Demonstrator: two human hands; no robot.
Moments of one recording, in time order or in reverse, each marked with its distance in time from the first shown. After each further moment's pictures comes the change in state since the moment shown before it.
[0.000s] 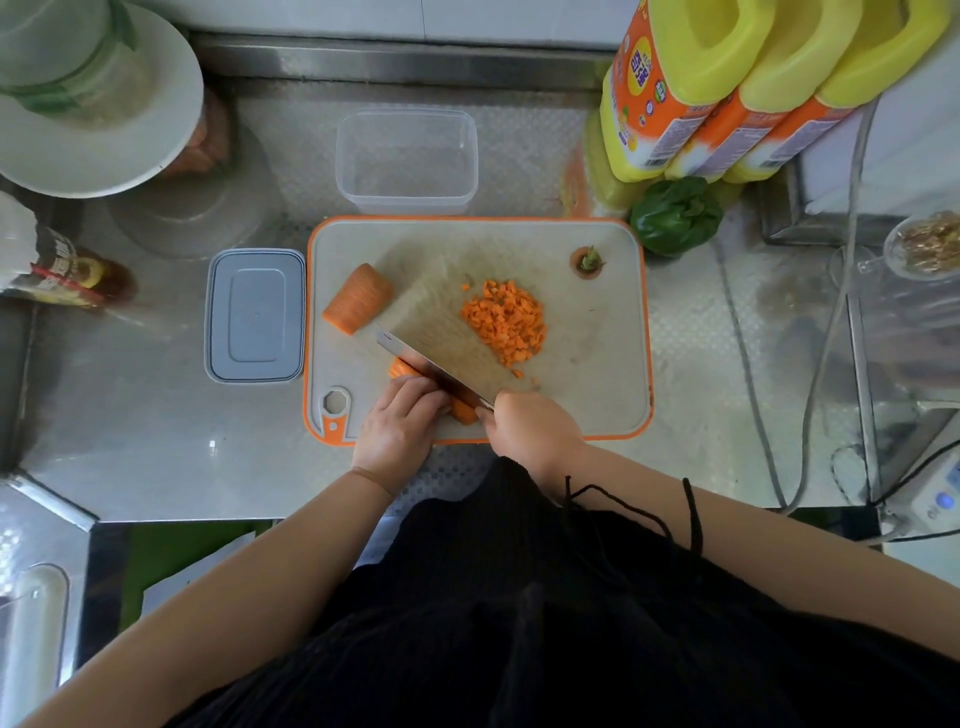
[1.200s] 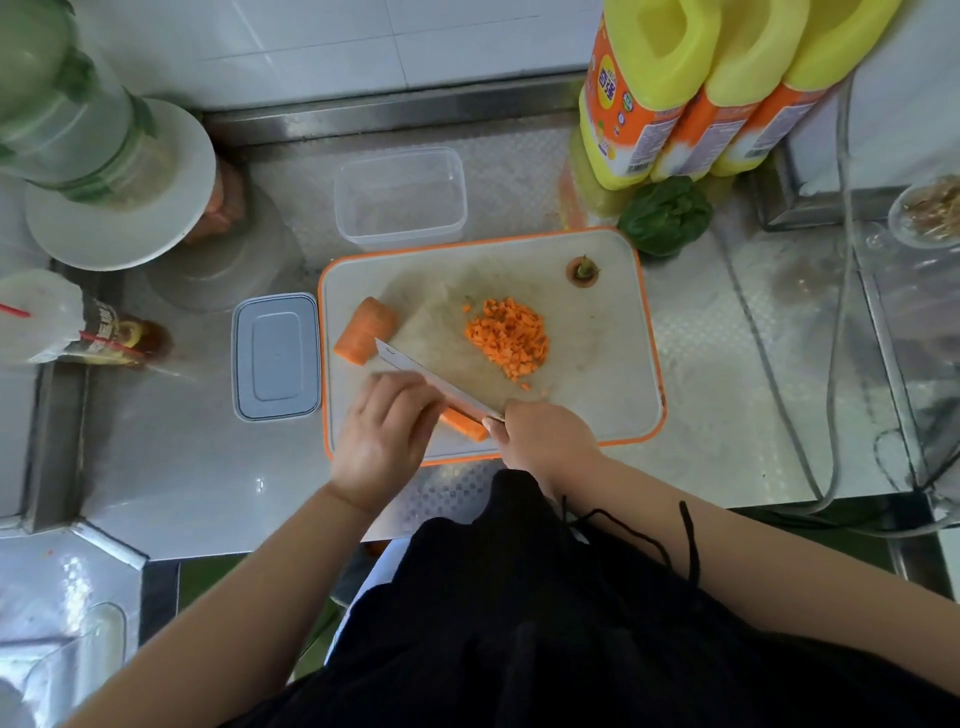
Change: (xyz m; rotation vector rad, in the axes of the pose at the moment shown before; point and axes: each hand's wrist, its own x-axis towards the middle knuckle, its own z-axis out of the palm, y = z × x) left_hand 0.045 0.024 -0.072 -0.005 0.137 0.175; right_hand -0.014 -0.002 -0.016 0.001 0.058 -0.038
